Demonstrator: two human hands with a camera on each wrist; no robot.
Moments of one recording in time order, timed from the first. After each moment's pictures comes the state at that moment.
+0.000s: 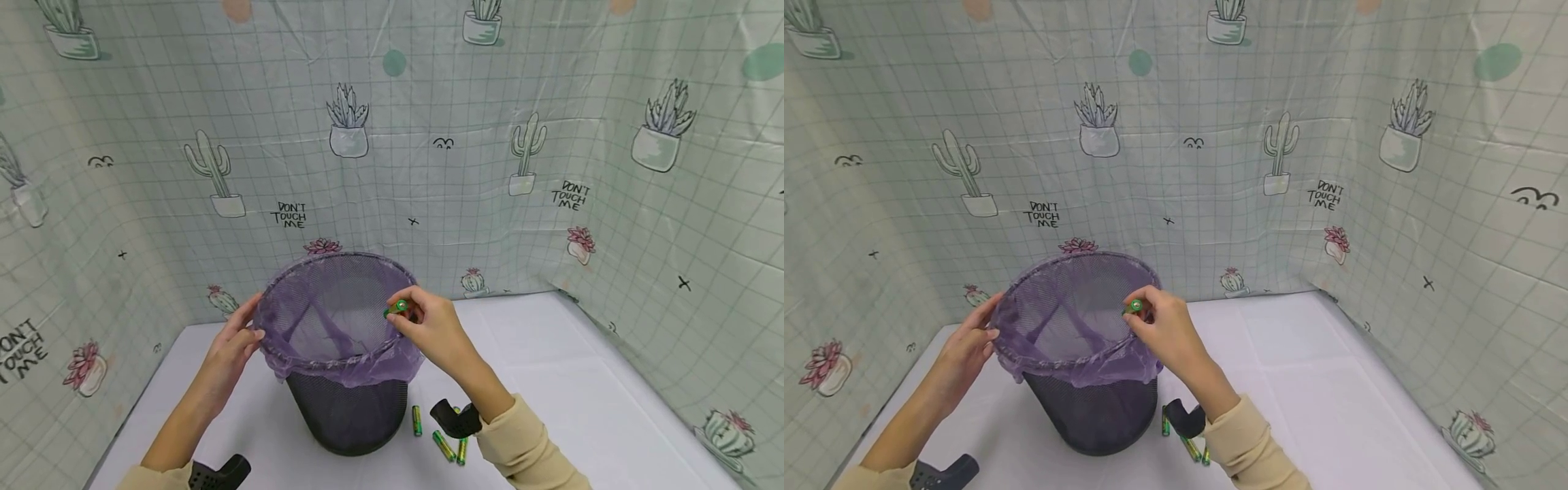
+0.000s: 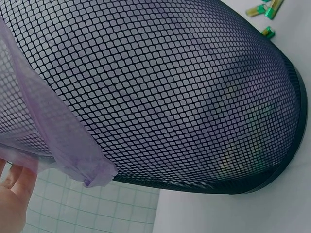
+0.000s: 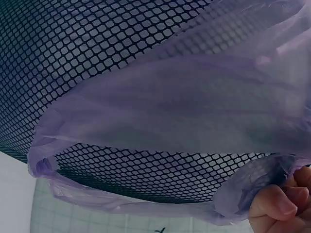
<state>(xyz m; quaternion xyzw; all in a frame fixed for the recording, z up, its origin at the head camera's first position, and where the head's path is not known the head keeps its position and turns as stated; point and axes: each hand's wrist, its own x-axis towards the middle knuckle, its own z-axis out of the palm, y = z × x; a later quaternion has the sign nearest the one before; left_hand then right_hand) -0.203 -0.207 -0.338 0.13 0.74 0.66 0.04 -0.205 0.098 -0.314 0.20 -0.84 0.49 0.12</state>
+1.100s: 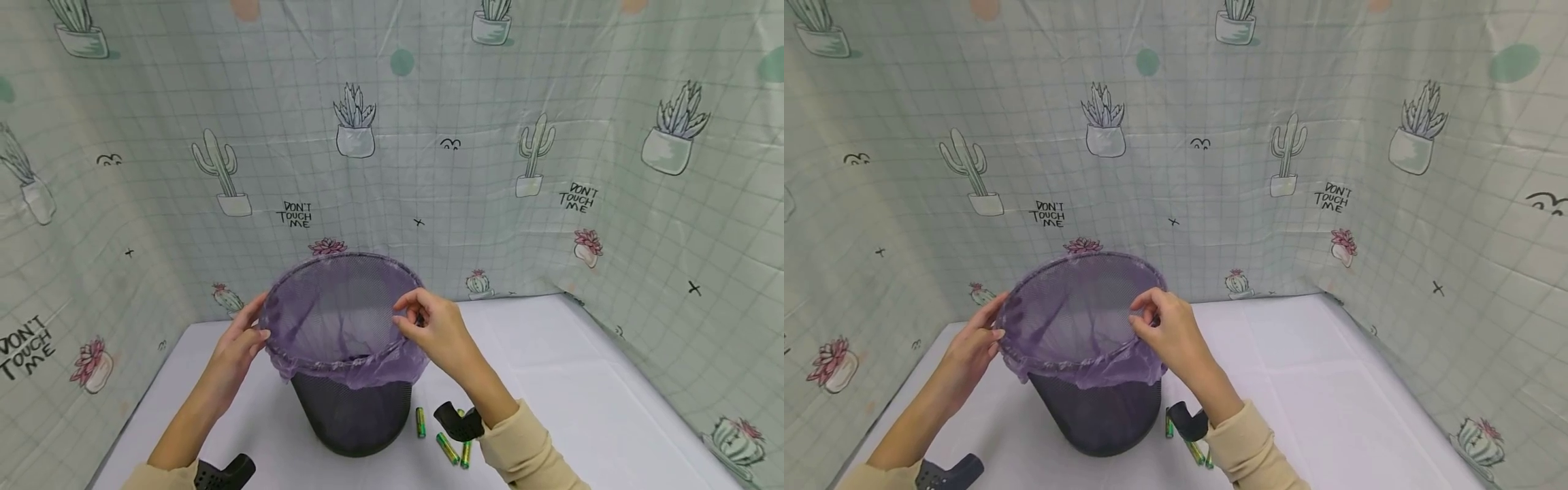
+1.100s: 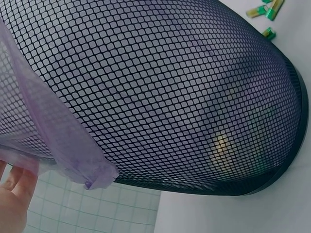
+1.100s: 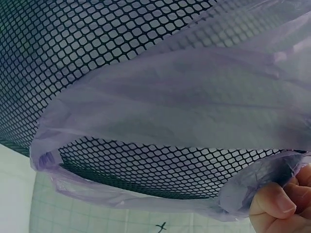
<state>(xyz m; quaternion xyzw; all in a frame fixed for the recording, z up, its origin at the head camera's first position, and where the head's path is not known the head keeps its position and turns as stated) -0.203 -0.206 -0.337 0.14 0.73 0.67 0.03 -0.206 0.093 -0.315 0.19 -0.85 0.48 0.15</state>
